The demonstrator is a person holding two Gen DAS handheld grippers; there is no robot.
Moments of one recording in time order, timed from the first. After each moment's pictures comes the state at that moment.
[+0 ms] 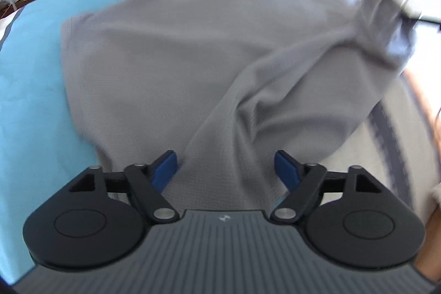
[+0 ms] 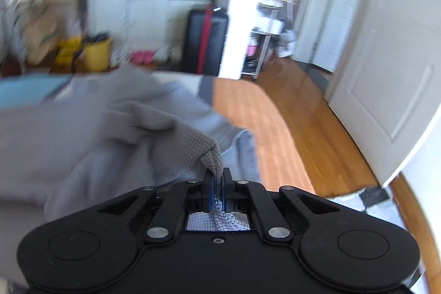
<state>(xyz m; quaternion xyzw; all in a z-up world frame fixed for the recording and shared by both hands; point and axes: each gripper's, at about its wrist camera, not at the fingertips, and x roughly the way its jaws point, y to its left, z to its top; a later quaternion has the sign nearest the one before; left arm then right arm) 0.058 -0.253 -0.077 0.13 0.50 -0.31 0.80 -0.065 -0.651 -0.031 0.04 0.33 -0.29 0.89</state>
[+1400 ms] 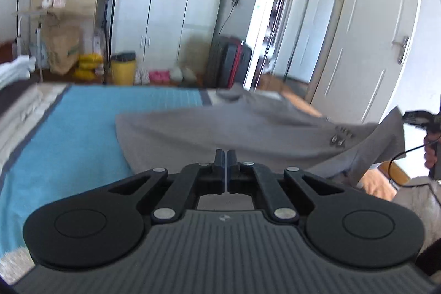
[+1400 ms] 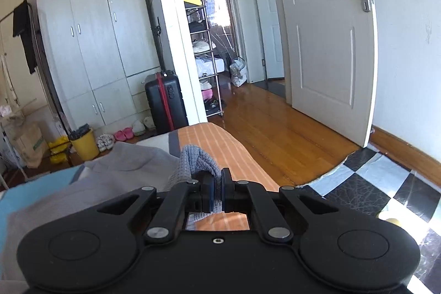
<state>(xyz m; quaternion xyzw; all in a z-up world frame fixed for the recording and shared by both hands) -0.088 -0.152 0.054 0.00 0.28 -0.35 0.89 -0.247 -0.594 0.032 0.17 0.18 -0.37 0.90</state>
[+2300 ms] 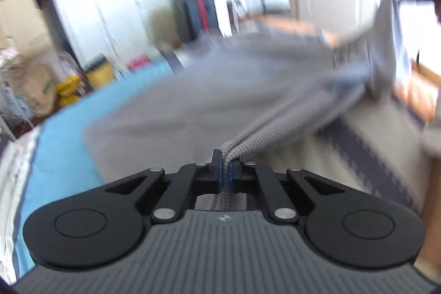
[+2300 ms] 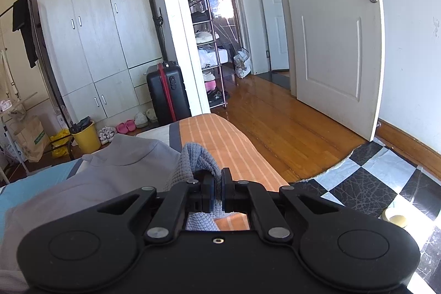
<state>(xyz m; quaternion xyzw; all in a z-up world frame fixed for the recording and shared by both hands) -0.101 -0.246 0.019 0.21 0.21 -0.36 0.88 -0.241 -0.603 0.023 0.17 0.19 -0.35 0.90</state>
